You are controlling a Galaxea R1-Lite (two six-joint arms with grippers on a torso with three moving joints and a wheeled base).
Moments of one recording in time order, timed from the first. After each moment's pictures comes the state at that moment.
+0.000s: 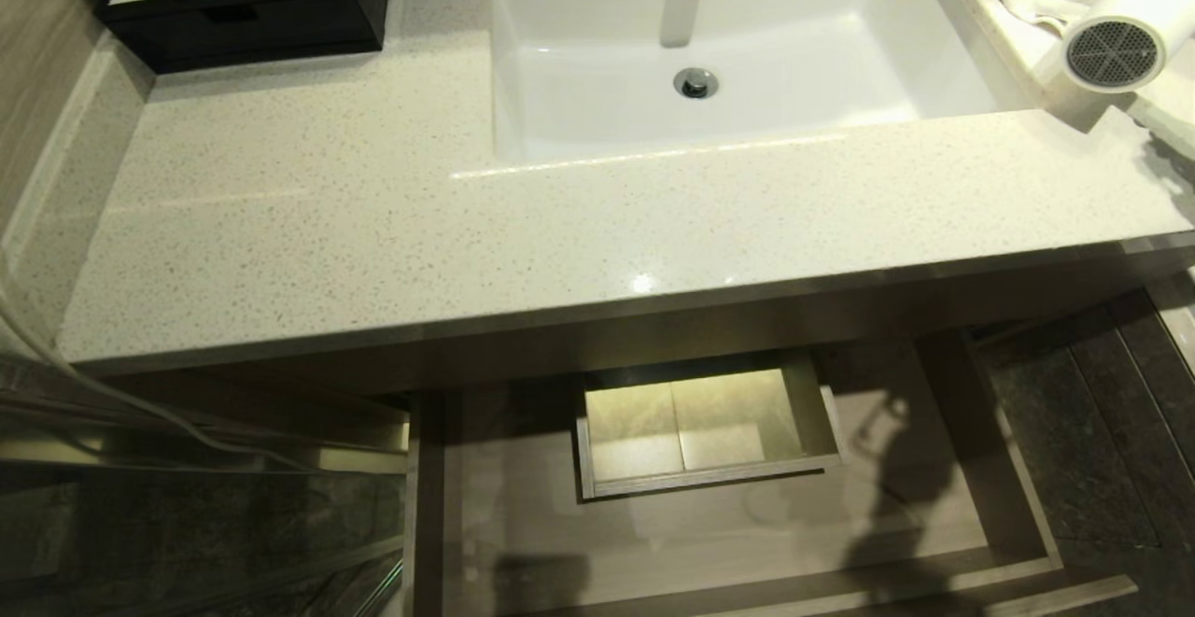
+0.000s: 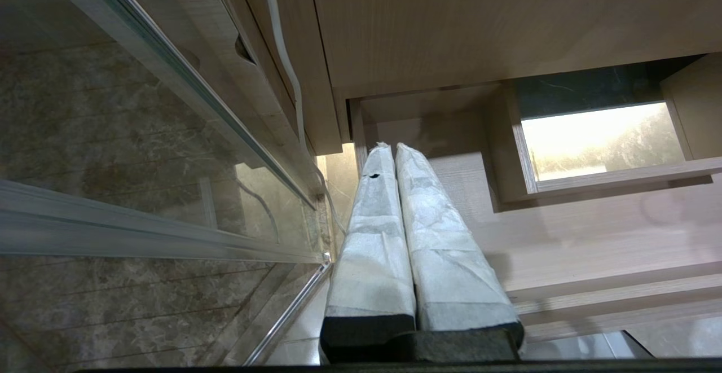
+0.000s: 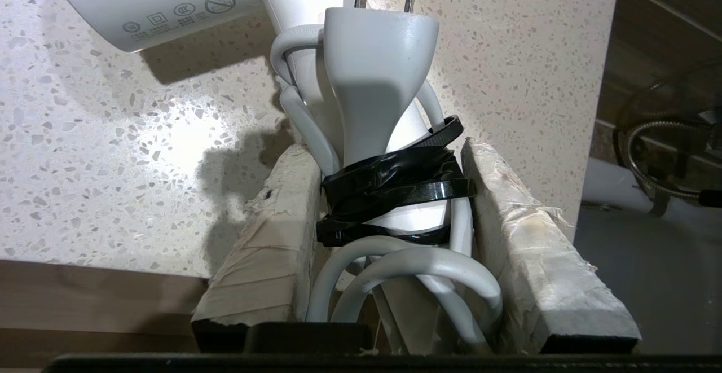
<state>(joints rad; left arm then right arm) 0.00 0.00 0.00 0.00 0.00 0.00 -0.63 1.49 -1.71 0.36 0.53 -0.59</state>
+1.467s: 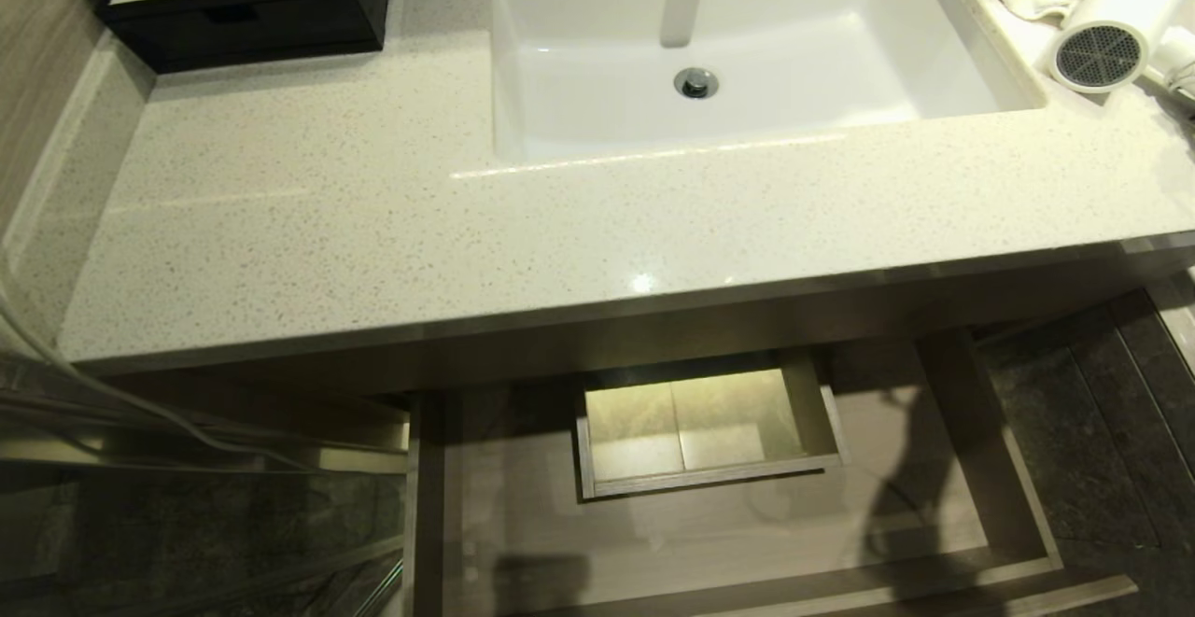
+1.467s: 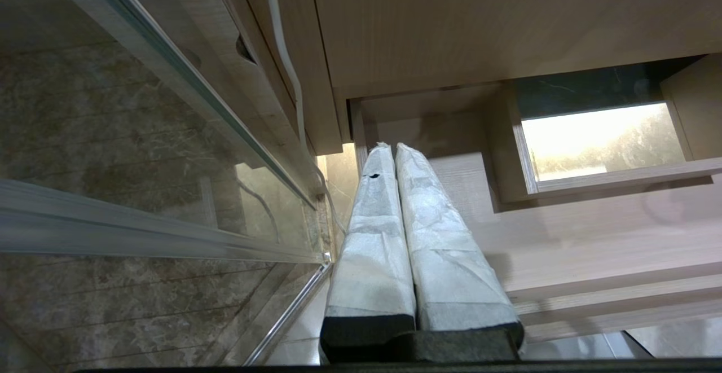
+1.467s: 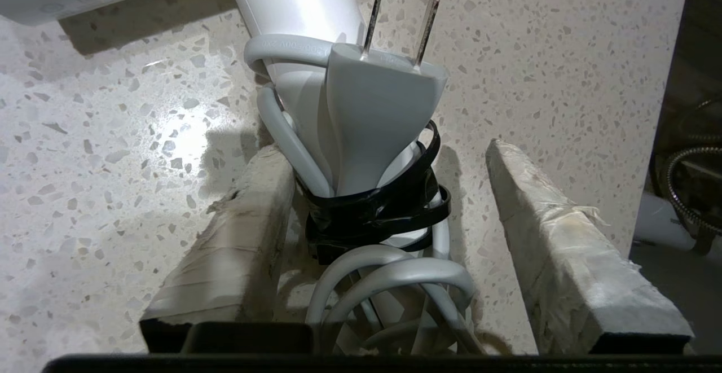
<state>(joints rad) 0.00 0.00 0.00 0.00 0.00 0.00 -0.63 1.77 -1.88 0.30 0.58 -0.62</state>
